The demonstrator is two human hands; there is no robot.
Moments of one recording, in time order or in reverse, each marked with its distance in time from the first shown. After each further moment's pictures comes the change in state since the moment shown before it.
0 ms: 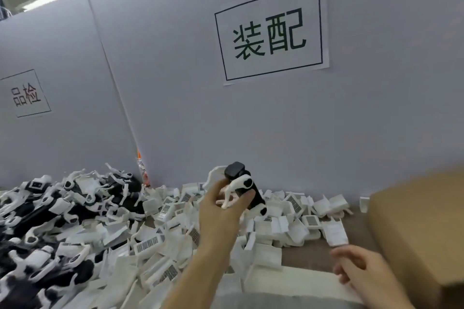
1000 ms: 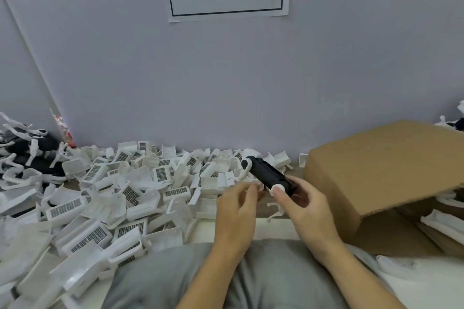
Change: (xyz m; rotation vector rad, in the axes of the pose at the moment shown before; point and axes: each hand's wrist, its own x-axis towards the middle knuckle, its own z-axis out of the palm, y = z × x) left_hand -0.049 -0.100 0.085 0.072 -0.267 0.050; right_hand -0.015 -0.005 0.000 0.081 0.116 -0.307
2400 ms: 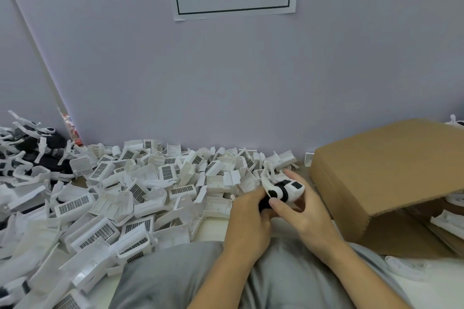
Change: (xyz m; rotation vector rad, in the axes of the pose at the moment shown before) left_hand -0.002 -0.010 0.003 0.352 -0.128 0.237; right_hand -0.004 0.003 0.004 0.059 -0.196 0.049
